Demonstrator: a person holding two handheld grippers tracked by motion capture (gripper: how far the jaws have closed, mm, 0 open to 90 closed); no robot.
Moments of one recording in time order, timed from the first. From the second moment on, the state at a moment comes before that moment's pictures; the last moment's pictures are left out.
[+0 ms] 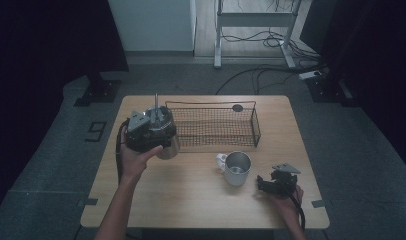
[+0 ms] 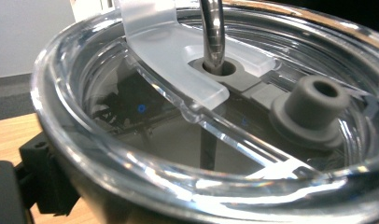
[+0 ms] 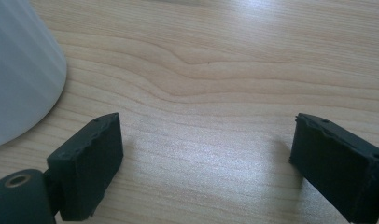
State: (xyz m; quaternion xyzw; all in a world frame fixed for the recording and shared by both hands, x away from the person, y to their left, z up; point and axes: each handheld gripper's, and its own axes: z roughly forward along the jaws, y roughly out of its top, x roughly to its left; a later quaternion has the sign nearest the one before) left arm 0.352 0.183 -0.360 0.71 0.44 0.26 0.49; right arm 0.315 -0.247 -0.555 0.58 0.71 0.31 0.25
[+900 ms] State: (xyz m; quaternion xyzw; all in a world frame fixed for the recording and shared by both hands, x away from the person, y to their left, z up) left arm 0.374 0.164 -0.361 0.72 0.43 0.26 0.47; right arm 0.315 -0.247 -0.555 0.58 0.71 0.31 0.25
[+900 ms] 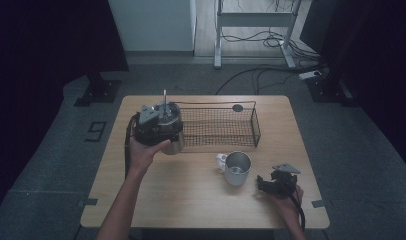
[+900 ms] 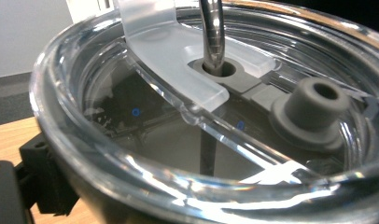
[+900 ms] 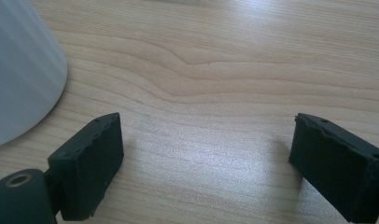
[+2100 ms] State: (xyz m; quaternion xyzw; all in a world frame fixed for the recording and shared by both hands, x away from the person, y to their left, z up) left arm 0.396 0.159 -0.362 0.72 0.45 0.26 0.47; right arm 0.315 -0.247 -0.556 0.58 0.71 0.31 0.25
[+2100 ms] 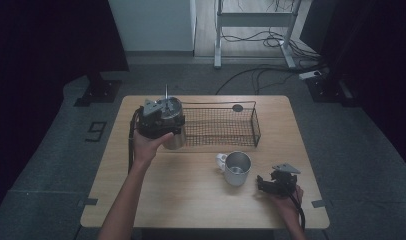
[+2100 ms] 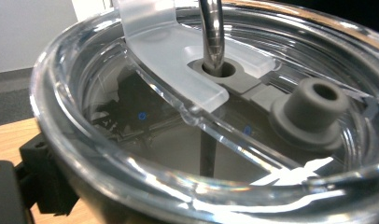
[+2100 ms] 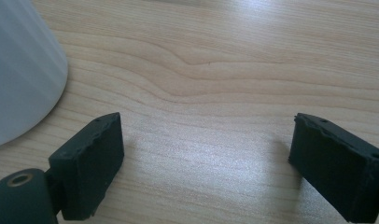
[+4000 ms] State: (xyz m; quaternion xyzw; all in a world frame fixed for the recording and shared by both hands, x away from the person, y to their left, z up) left arm 0.428 0.140 -0.356 0.72 0.45 0.26 0.46; right arm 0.315 -0.247 -0.555 0.58 0.71 0.32 0.25
